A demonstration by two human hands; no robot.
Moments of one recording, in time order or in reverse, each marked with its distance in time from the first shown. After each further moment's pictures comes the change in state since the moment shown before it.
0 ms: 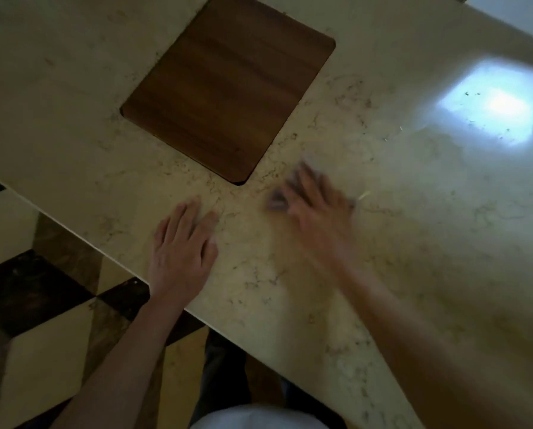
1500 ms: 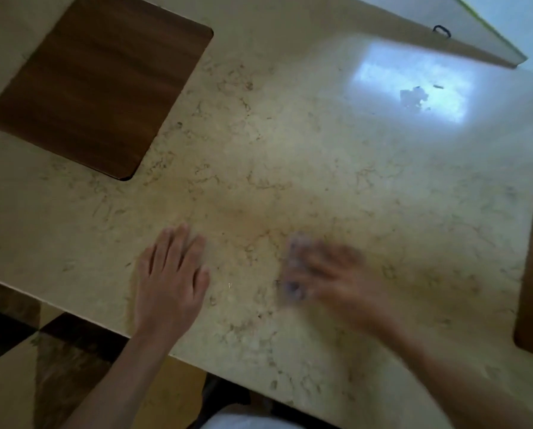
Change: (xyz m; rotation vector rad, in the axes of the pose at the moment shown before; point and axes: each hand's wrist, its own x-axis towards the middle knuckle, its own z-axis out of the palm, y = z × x) left_hand -0.052 0.147 0.033 0.077 -0.085 0.153; right_hand -0.198 0.155 -0.067 0.062 -0.058 -0.283
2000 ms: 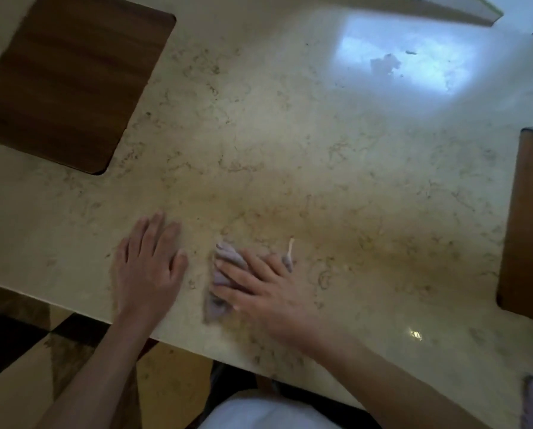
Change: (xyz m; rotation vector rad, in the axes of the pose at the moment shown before) left_hand -0.001 0.007 -0.006 -0.076 0.038 -0.066; right_hand 0.005 -0.082 0.044 0.039 -0.080 -0.032
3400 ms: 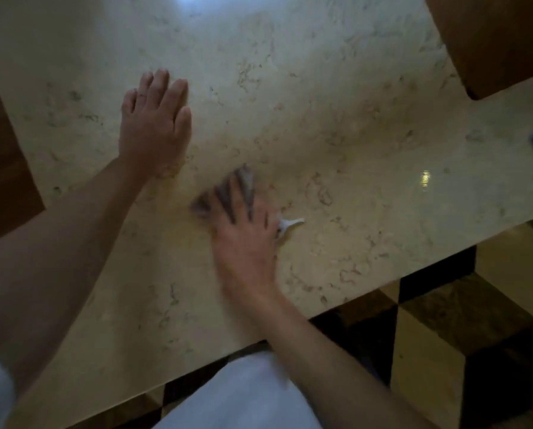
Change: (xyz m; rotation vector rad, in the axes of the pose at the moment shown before) left_hand 0.273 0.123 0.003 0.134 0.049 0.933; right_hand 0.125 -0.059 0.009 0.144 0.482 1.353
